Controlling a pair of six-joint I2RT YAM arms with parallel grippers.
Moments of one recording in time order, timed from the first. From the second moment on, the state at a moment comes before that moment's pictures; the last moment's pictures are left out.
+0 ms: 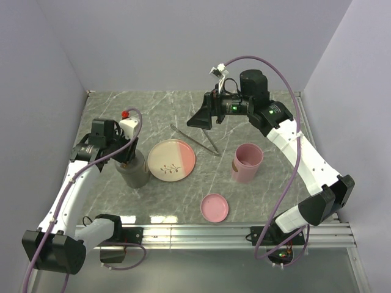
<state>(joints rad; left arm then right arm) -0.13 1.04 1.00 -0.79 0.19 0.28 0.52 1.48 1.63 -0.49 -0.78 0.28</state>
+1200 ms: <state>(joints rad) -0.13 1.08 1.05 -0.90 0.21 0.30 0.52 1.48 1.63 -0.49 -0.79 0.28</state>
